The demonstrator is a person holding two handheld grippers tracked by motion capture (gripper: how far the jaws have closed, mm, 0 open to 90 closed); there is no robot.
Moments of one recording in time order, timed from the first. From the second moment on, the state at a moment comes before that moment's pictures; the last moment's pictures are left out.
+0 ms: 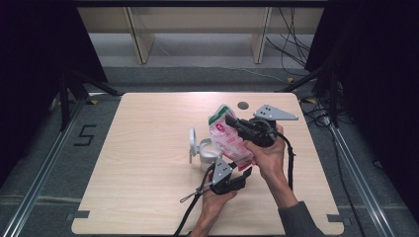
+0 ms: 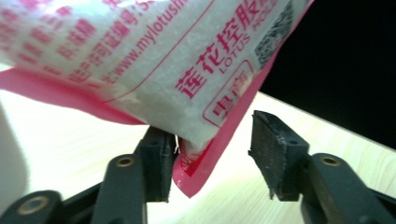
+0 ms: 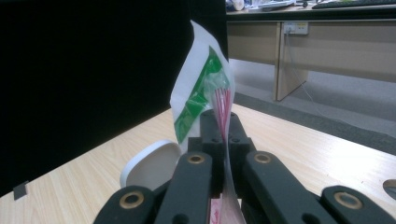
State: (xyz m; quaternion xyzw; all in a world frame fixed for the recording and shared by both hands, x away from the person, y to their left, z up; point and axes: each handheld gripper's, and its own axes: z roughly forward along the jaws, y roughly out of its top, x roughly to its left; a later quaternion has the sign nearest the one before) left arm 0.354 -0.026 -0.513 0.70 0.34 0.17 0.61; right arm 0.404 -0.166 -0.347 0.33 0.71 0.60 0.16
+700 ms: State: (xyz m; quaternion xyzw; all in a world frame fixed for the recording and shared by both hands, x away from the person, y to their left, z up) left arm 0.320 0.016 -0.502 0.72 0.31 0.19 0.59; right arm 0.395 -0.198 -0.379 0.35 0.68 0.62 0.15
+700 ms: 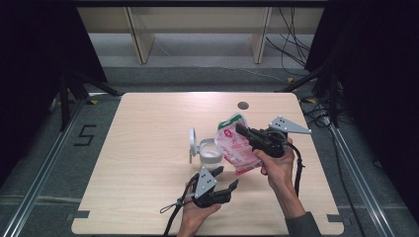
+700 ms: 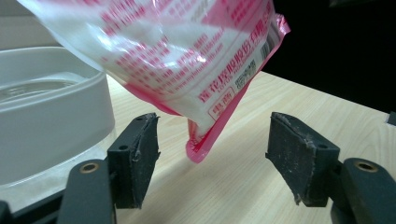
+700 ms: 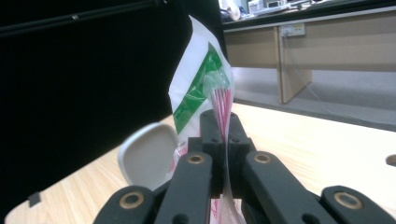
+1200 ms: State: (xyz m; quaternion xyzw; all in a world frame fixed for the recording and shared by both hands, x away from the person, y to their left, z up) left arm 0.323 0.020 -0.508 0.72 0.32 0.17 0.59; right arm 0.393 -0.233 -0.401 0.38 0.68 0.60 0.15
